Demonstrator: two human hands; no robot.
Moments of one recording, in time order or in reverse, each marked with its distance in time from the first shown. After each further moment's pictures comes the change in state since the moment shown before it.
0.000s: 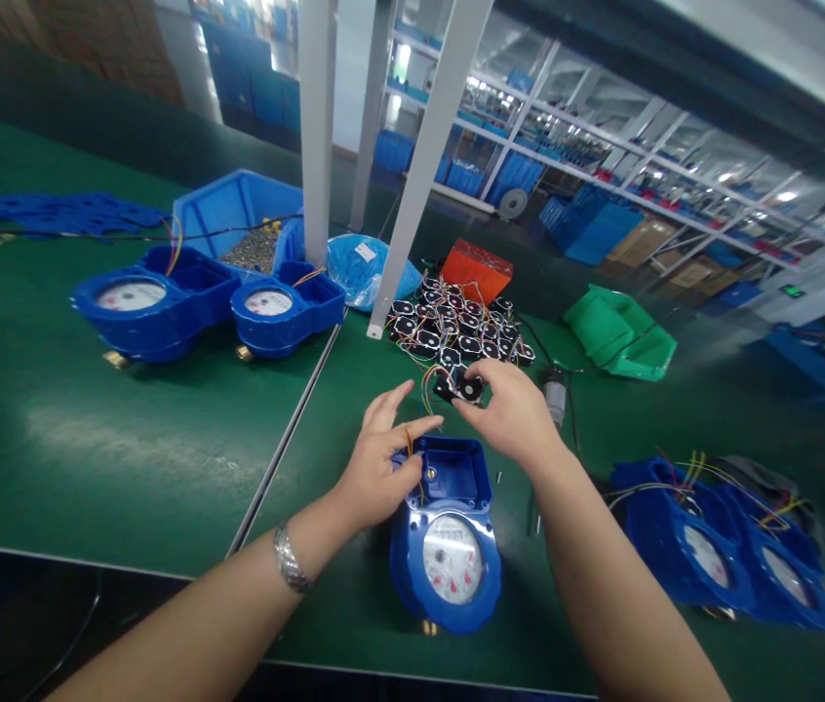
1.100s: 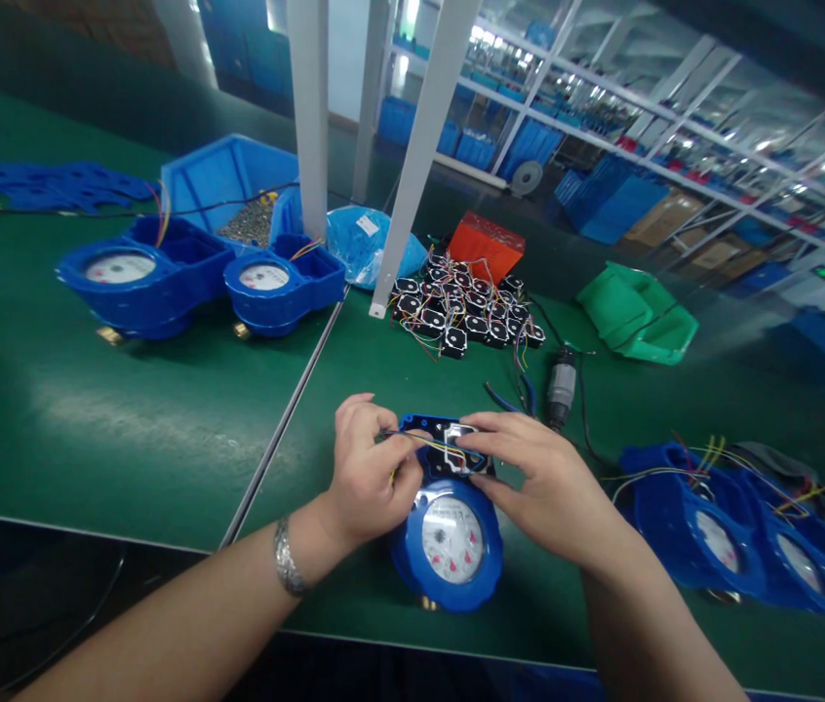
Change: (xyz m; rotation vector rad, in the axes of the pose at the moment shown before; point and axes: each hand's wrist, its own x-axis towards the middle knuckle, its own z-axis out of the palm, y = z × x) left_hand -0.018 0.020 -0.001 0.337 0.298 0.245; right_hand -0.070 -0.017 -0.026 0.242 -0.129 -0.282
